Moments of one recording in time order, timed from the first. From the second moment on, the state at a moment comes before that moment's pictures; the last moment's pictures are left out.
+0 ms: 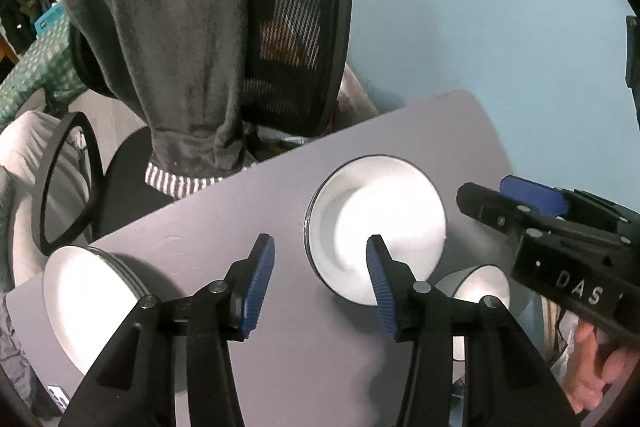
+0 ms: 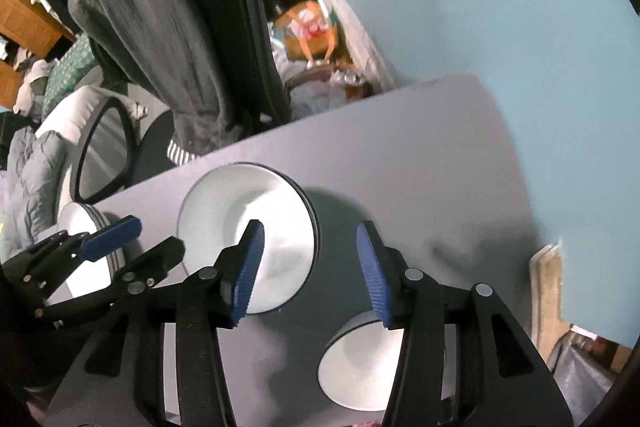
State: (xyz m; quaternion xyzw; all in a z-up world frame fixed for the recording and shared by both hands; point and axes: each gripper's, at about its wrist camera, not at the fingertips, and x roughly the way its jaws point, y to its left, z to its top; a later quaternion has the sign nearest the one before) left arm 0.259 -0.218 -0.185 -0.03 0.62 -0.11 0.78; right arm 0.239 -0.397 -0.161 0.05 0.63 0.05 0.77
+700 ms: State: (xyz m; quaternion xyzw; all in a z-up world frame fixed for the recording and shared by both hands) left arm 0.189 -0.197 -0.087 -0.06 0.51 -0.13 0.85; right arm 0.187 -0.392 -0.064 0.05 0.53 0.05 0.85
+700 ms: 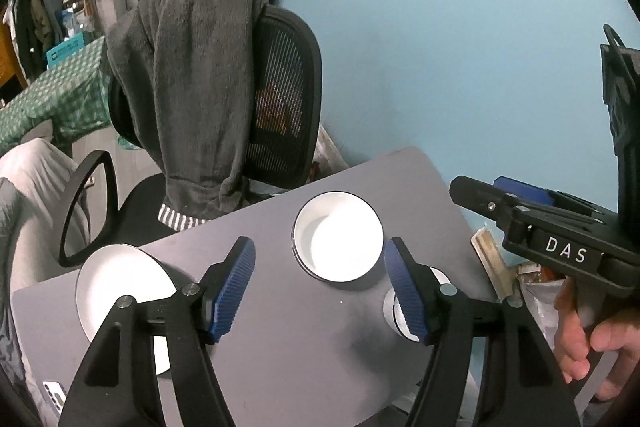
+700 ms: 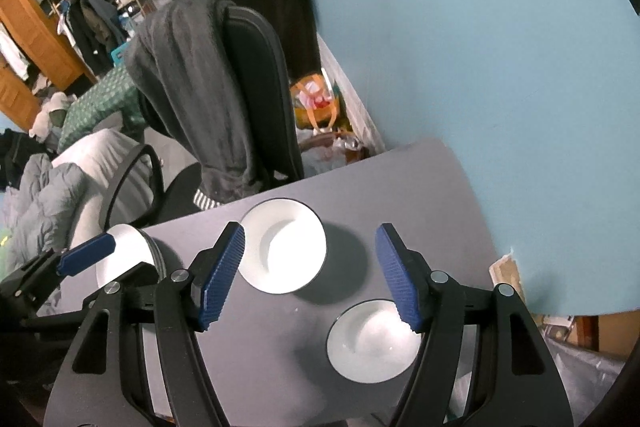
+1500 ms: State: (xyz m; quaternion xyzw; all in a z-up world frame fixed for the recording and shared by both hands) left arm 0.147 -0.208 -0.063 -0.05 0.50 -0.19 0.84; right arm 0.119 -0.404 -0.031 0.06 0.49 0.01 0.87
